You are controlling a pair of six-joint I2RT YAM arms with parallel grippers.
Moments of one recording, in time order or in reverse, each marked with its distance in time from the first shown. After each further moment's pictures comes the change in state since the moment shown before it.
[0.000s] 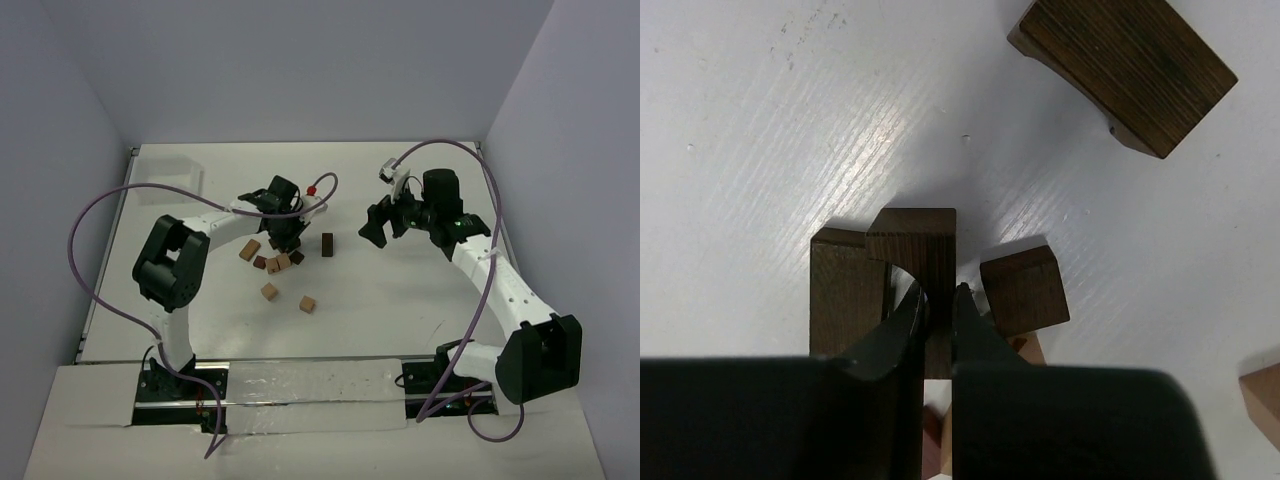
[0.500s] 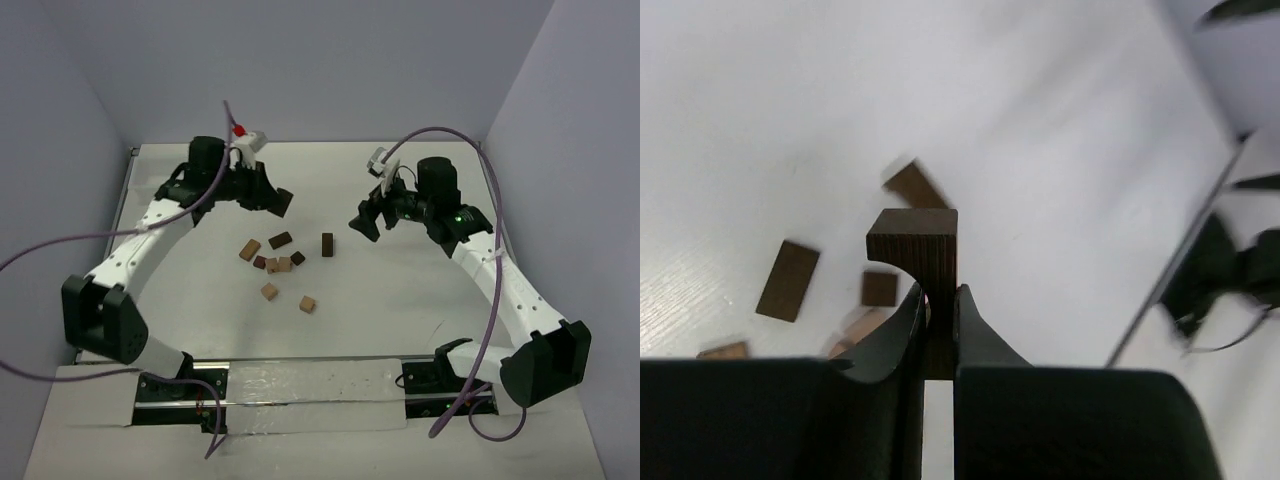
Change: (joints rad) left arm 0.211 -0.408 -0.019 0.048 0.436 -0.474; right arm 0.080 -0.021 0.127 -0.051 0.010 -0.071
